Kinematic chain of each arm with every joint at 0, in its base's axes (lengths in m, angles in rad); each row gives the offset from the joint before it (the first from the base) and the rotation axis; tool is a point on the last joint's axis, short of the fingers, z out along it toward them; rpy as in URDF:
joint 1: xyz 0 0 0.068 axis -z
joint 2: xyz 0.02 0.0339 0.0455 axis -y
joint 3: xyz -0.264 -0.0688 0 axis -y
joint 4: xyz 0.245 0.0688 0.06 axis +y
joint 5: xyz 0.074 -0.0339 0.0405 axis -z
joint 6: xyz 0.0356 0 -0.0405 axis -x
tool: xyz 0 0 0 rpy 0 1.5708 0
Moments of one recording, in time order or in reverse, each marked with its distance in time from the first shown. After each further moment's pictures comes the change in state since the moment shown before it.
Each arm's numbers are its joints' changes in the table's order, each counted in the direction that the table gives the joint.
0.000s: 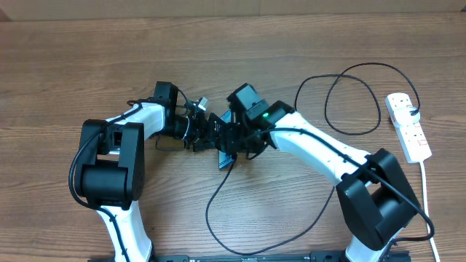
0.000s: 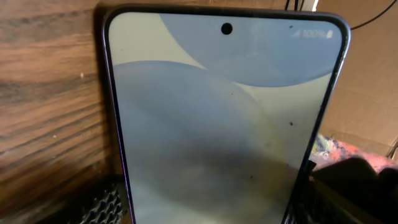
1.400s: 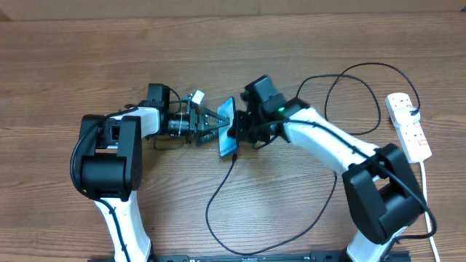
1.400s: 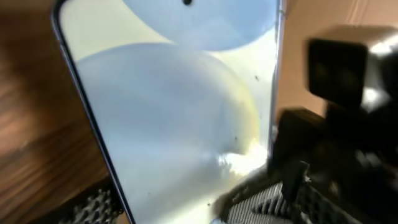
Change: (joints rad) left arm -0.048 -0.062 -0.034 -0.258 0.334 -0.003; right arm 0.124 0.000 -0.060 -0.173 -0.180 -0.040
